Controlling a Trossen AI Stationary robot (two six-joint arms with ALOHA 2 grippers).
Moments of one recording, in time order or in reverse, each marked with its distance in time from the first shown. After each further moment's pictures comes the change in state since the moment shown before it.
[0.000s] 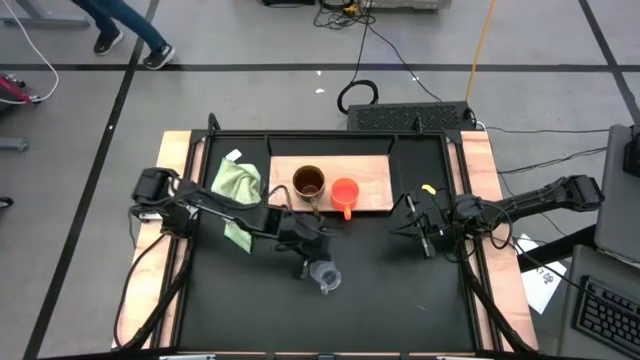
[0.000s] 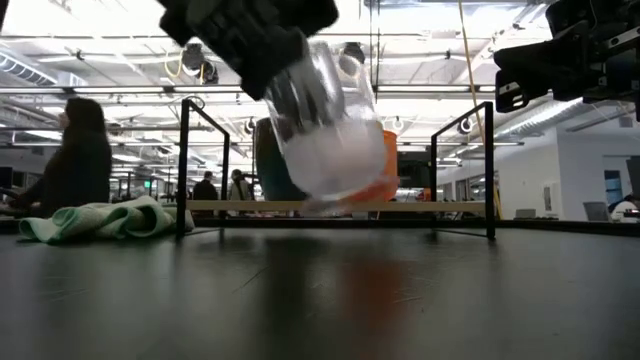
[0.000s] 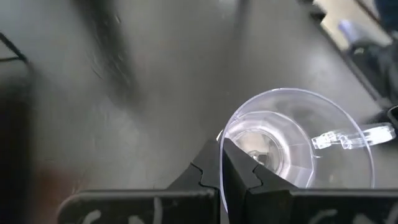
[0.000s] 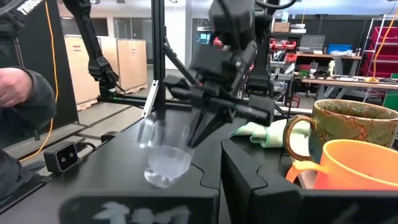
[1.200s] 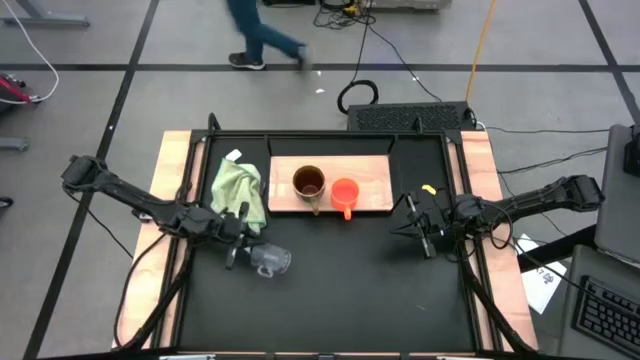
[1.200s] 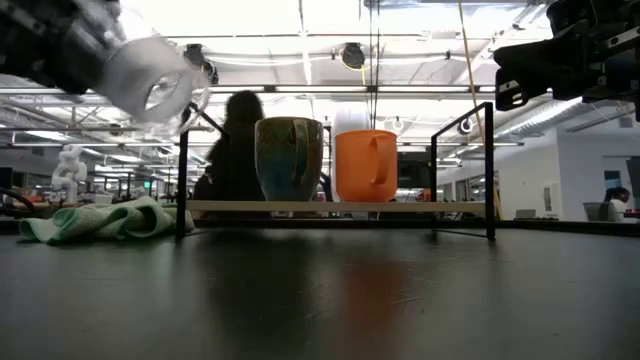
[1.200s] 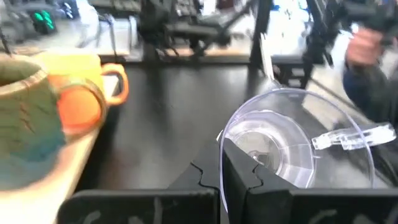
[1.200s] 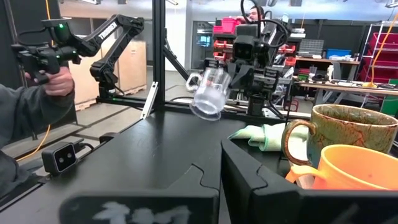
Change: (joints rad) left arm -0.186 -0.964 -0.924 0.494 -0.340 -0.124; right arm 0.000 0.000 0.000 0.011 0.000 -0.017
